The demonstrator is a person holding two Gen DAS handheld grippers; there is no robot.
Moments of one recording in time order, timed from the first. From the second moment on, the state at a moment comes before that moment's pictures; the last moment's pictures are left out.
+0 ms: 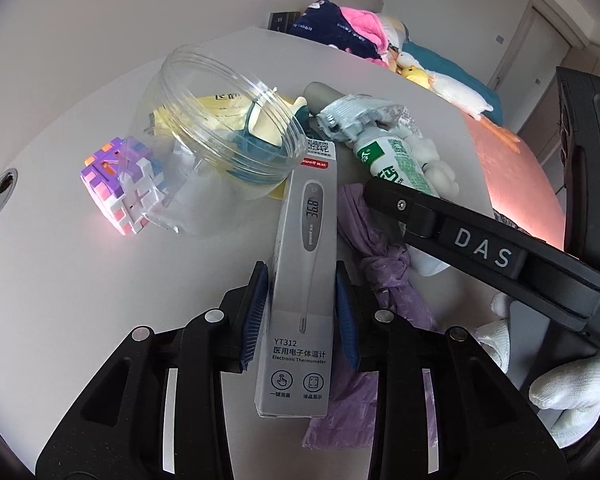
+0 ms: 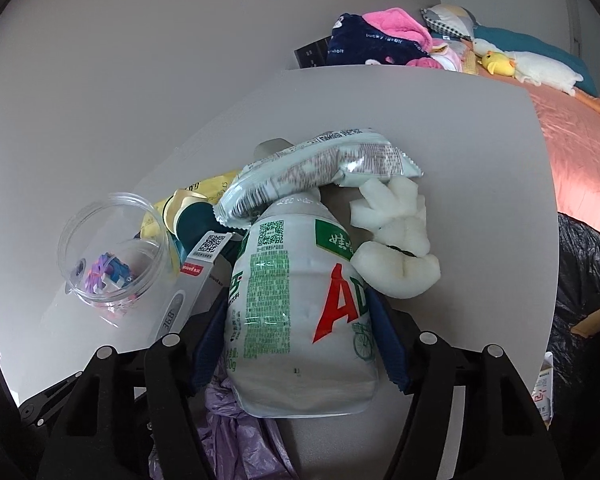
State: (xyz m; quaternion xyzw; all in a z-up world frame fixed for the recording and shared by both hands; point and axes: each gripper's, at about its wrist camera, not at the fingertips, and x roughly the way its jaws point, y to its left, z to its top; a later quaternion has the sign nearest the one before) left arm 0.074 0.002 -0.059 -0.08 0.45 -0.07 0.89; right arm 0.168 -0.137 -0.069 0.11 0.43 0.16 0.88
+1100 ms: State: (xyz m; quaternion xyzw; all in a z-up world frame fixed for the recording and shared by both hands) left arm 0.033 -0.049 0.013 -0.04 0.36 -0.12 0.92; right arm 0.092 -0.217 0.005 0.17 0.33 0.16 0.91
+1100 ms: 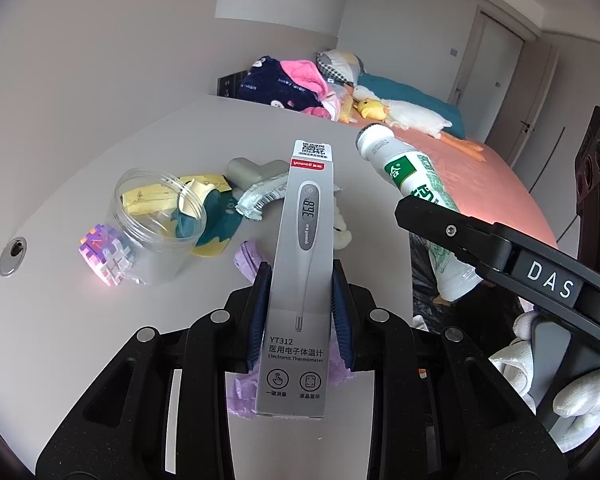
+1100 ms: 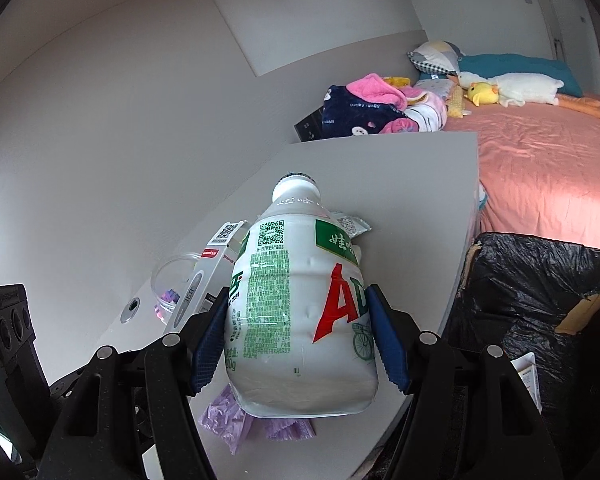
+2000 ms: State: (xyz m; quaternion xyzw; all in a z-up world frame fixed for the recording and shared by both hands) left arm 0.028 -0.158 0.018 -0.02 0.37 -0.20 0.91; right arm 0.047 -0.327 0.009 0.20 0.31 0.09 0.92
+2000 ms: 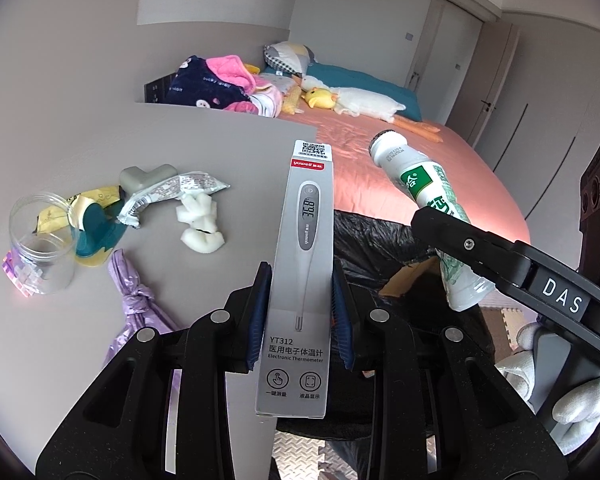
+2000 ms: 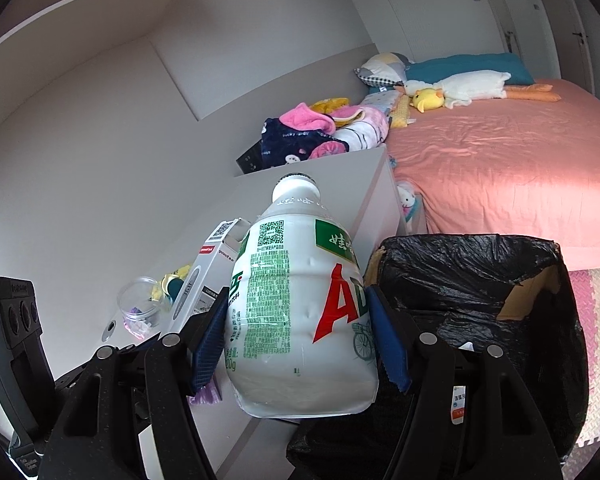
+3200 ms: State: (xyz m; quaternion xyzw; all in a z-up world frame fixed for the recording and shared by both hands) left arm 0.036 -0.246 -0.004 0.01 0.40 -0.25 0.88; right arm 0.009 -0.442 -0.001 0.23 0.27 -0.08 0.93
